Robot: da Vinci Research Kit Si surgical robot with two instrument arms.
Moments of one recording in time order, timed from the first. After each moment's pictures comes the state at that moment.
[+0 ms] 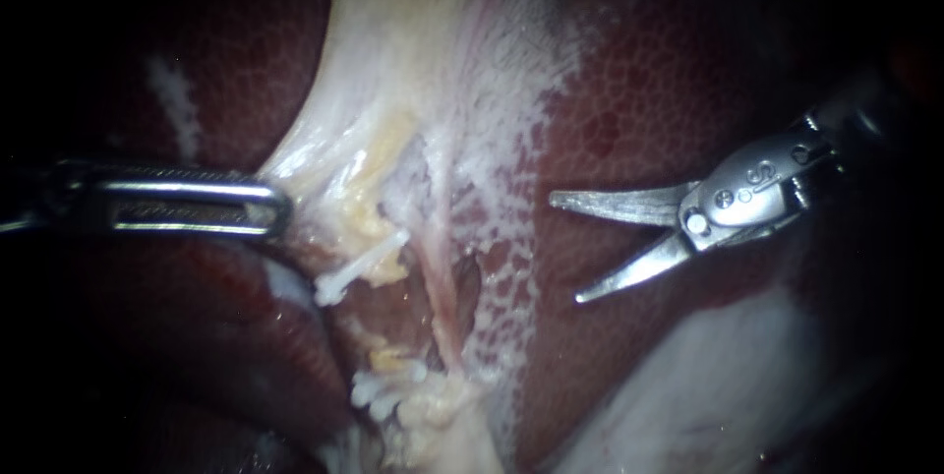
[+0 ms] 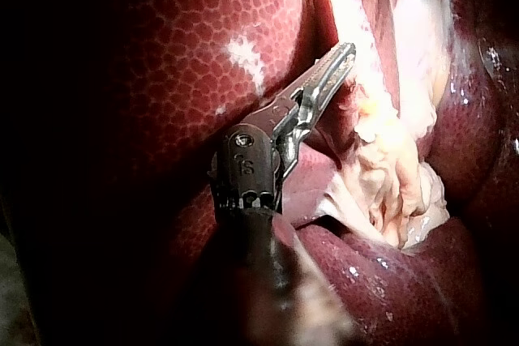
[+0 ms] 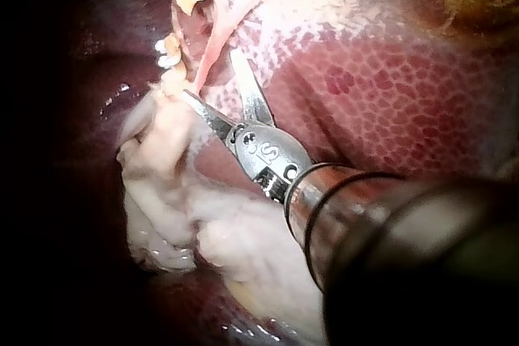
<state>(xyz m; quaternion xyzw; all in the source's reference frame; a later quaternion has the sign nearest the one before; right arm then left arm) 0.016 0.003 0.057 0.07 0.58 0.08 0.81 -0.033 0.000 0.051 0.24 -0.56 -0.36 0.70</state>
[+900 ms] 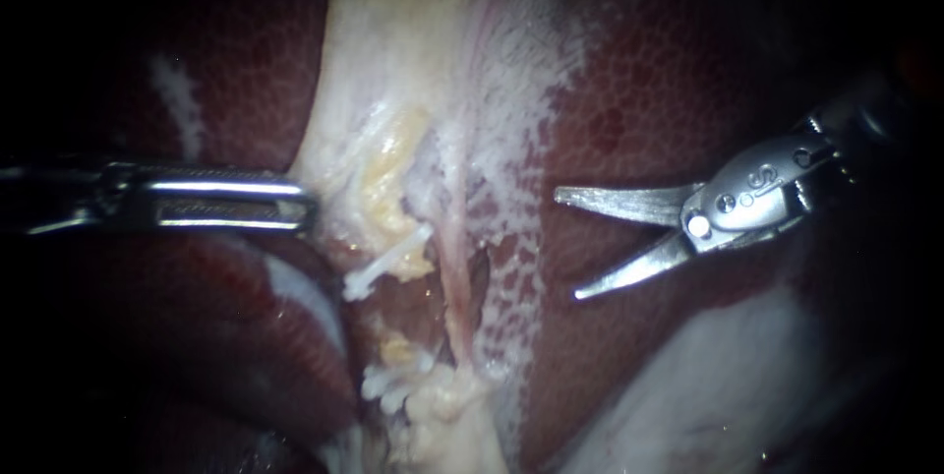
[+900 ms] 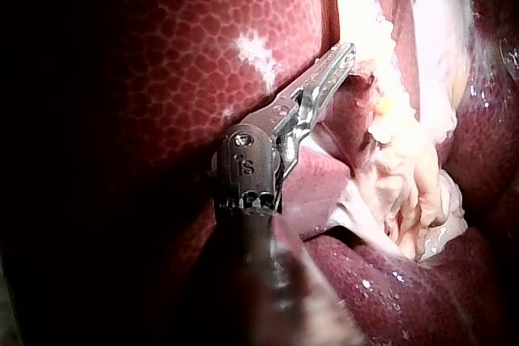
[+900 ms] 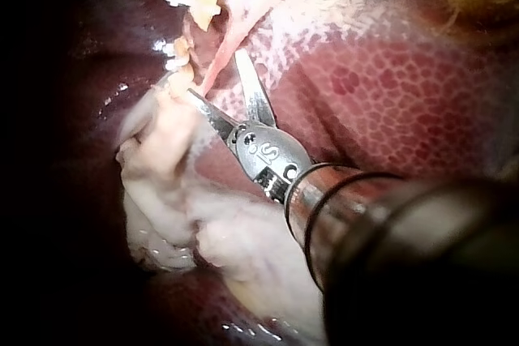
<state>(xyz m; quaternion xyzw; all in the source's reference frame) 0.016 0.003 0.058 0.06 0.57 0.08 0.81 -0.036 -0.001 0.058 0.25 -0.55 -0.36 0.71</state>
